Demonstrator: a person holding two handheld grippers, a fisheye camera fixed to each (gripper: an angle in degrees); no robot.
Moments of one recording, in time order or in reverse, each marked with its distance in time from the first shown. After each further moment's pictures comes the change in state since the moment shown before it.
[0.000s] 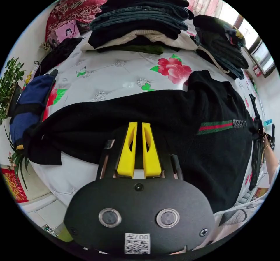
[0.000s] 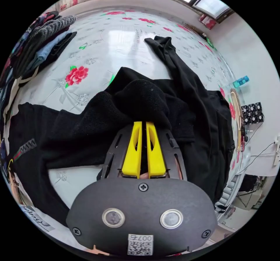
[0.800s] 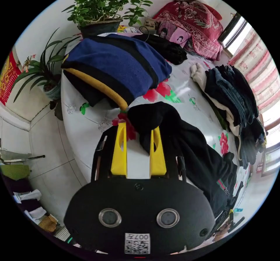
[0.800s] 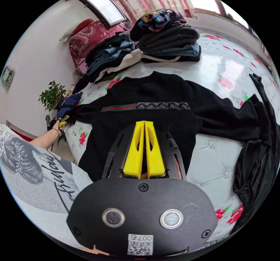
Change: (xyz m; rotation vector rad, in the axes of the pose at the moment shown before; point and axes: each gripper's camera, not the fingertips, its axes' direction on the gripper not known) left arm -0.334 0.060 -0.182 0.129 -0.074 -0.707; right arm -0.193 0.270 -0.128 0.134 -0.673 -0.417
